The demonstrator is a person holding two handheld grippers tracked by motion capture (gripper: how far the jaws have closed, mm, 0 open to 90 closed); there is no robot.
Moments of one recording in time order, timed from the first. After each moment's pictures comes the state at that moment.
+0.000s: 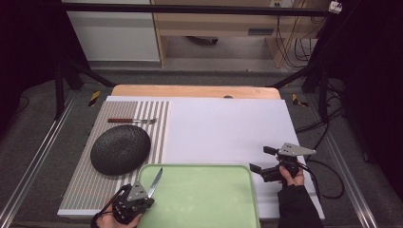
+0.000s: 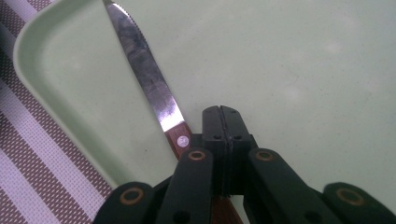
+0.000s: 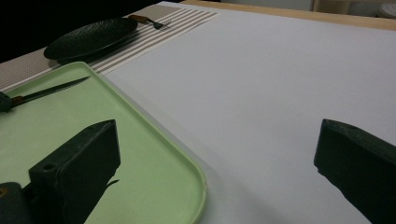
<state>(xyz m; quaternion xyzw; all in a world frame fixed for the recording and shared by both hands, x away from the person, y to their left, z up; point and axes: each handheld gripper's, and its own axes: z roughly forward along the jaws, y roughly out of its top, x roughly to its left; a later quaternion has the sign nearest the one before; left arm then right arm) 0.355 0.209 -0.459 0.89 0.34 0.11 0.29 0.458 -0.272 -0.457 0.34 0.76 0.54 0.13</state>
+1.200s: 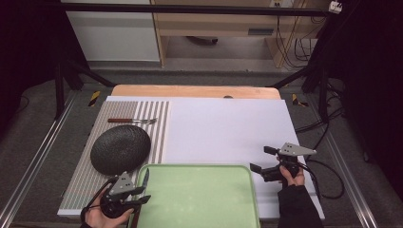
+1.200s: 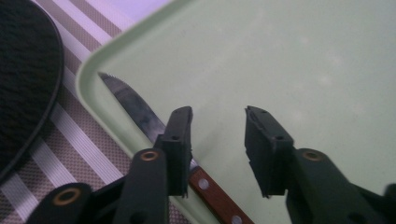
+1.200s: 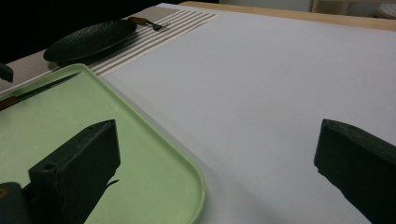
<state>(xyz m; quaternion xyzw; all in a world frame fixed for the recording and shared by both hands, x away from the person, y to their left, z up) 0.368 0.237 -0.437 0.87 0.33 0.11 0.35 0.458 -0.273 -0.457 0.35 0.75 0.54 0.13</state>
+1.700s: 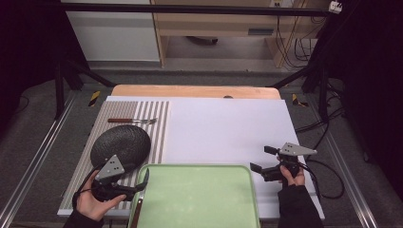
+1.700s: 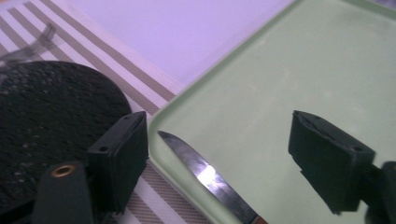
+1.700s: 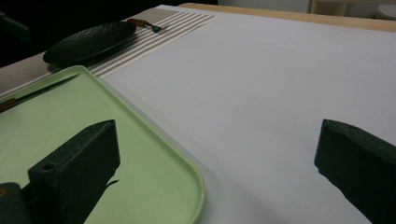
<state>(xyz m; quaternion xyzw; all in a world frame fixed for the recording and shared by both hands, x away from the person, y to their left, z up) 0.401 0.260 -0.417 0.85 0.31 0.15 0.41 0.458 -0.274 -0.456 0.35 0.75 0.54 0.13</state>
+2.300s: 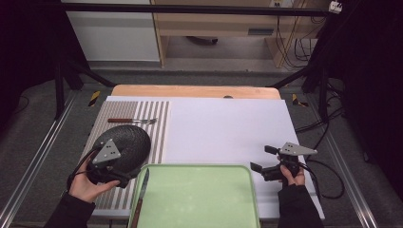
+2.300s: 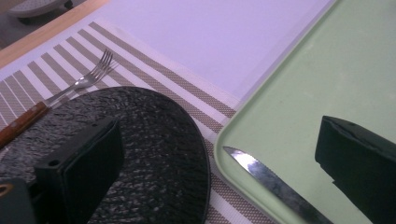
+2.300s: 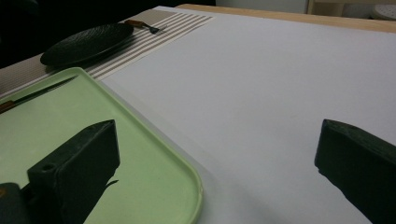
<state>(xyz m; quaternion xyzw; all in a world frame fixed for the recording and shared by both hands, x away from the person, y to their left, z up) 0.435 0.274 -0.394 0.86 0.28 0.20 0.37 0.459 -0.274 -0.456 0.35 0.75 0.54 0.13</state>
